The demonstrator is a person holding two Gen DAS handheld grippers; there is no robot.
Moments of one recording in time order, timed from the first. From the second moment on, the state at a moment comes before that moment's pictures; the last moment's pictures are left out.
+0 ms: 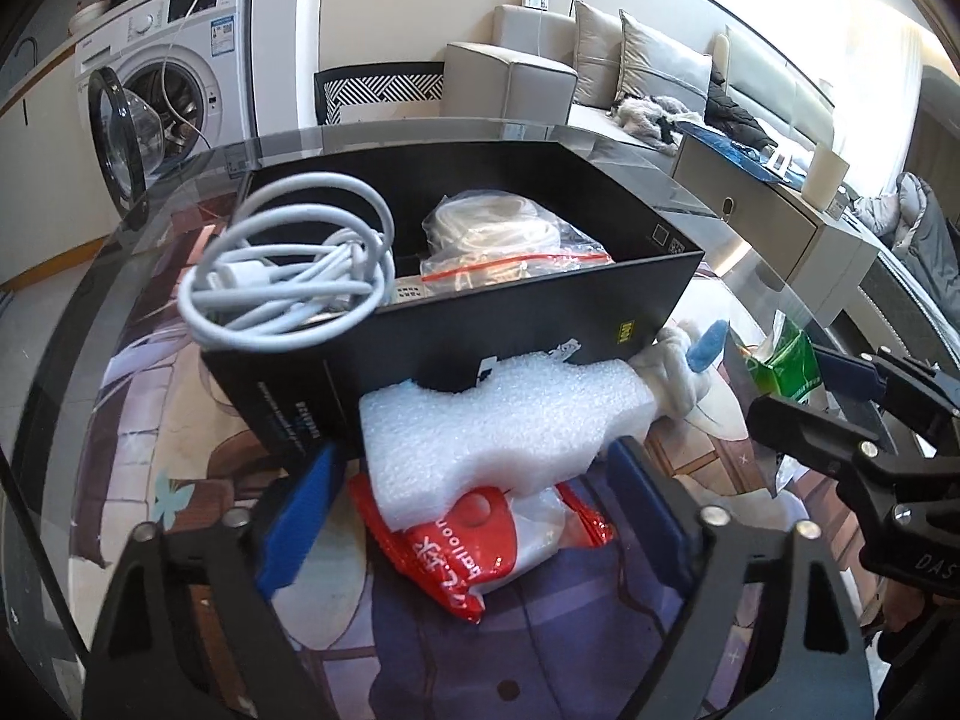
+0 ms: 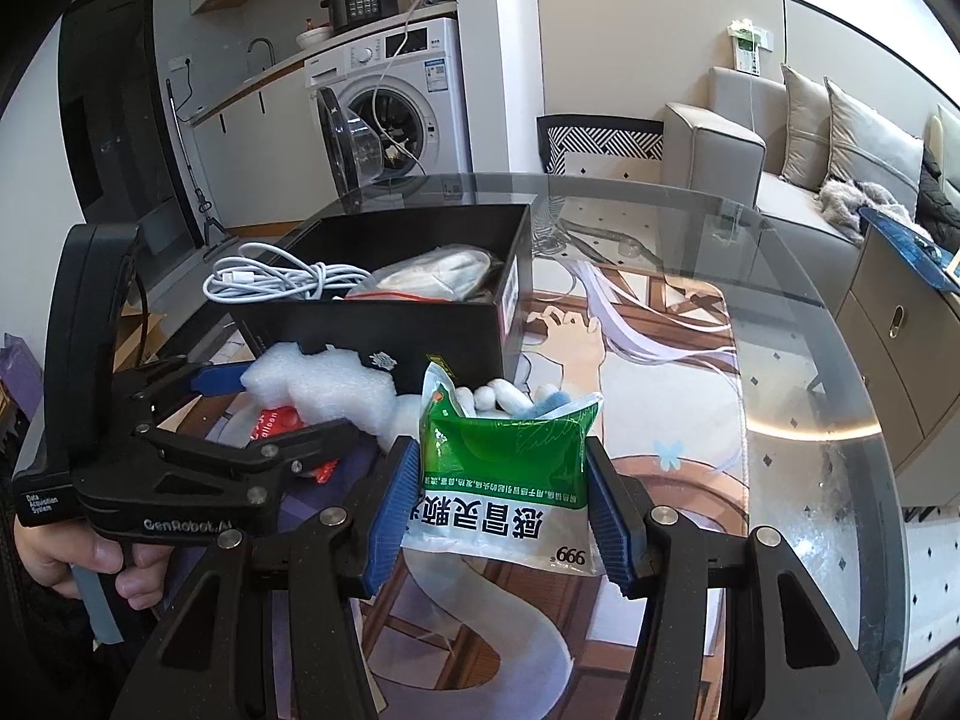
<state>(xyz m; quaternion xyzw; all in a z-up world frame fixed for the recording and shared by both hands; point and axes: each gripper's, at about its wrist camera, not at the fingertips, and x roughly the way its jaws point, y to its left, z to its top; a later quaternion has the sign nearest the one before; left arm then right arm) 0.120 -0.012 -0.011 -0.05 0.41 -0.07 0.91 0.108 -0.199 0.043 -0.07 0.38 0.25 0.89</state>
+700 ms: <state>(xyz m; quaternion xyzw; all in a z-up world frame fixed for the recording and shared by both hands) 0.088 -0.001 0.010 -0.05 0.37 -0.11 0.92 0.104 -0.199 0.054 -0.08 0.36 0.25 0.89</state>
